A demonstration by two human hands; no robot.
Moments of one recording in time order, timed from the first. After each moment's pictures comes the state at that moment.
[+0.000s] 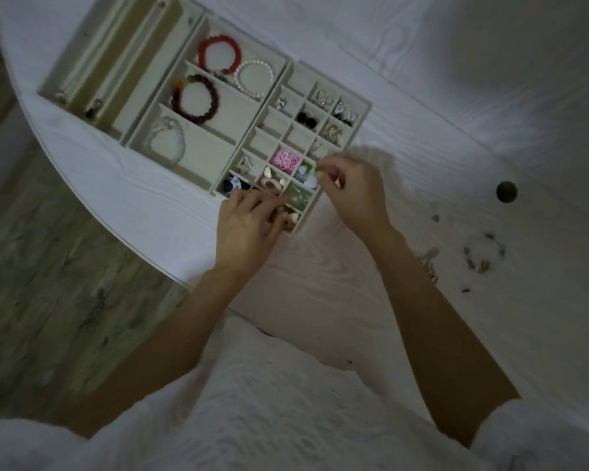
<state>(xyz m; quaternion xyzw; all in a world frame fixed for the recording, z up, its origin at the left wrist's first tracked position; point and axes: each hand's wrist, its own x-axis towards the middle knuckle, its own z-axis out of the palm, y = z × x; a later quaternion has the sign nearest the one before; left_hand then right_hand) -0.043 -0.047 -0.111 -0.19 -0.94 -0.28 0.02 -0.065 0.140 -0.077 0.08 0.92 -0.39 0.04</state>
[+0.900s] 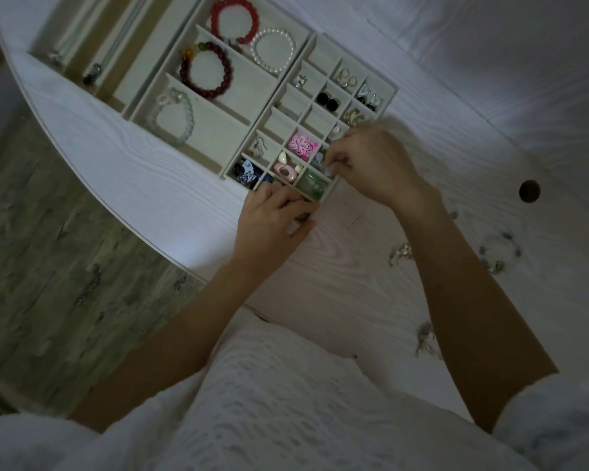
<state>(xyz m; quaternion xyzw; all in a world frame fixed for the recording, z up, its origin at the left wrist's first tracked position) -0.037 -0.037 -0.106 -0.23 -0.92 -0.31 0.00 -0.105 0.145 -0.061 -0.11 0.96 -0.17 0.18</state>
